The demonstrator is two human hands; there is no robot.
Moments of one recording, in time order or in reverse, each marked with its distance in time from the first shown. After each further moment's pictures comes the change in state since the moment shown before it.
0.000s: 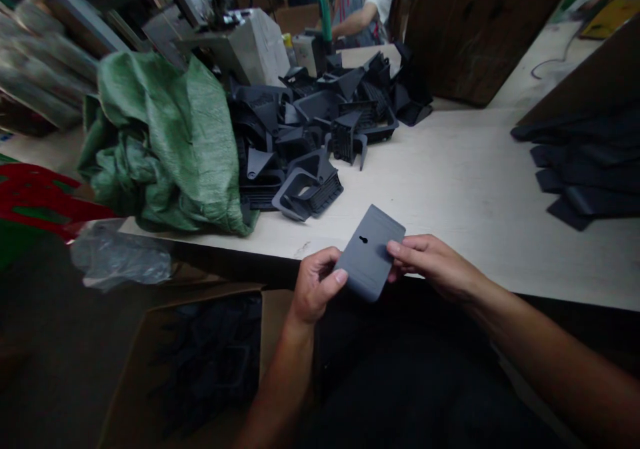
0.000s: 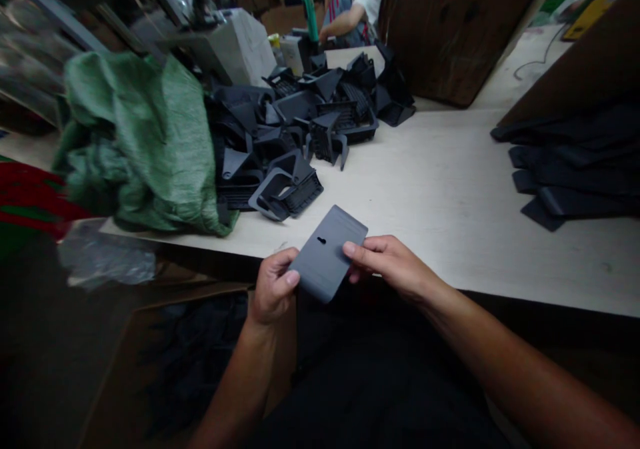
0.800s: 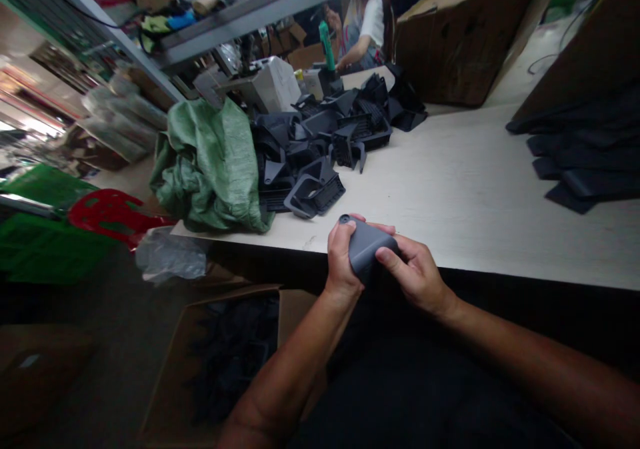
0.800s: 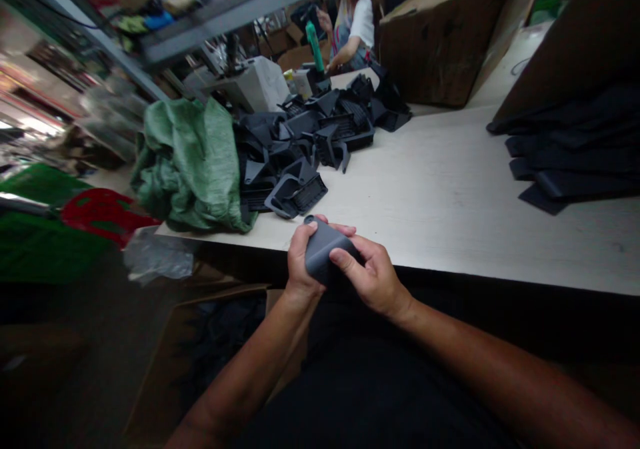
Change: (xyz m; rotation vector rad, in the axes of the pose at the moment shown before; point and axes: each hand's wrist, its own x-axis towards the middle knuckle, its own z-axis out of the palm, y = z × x) left_hand 0.014 0.024 0.115 -0.388 0.337 -0.139; right_hand -0.045 0.029 0.037 -0.079 0.149 -0.612
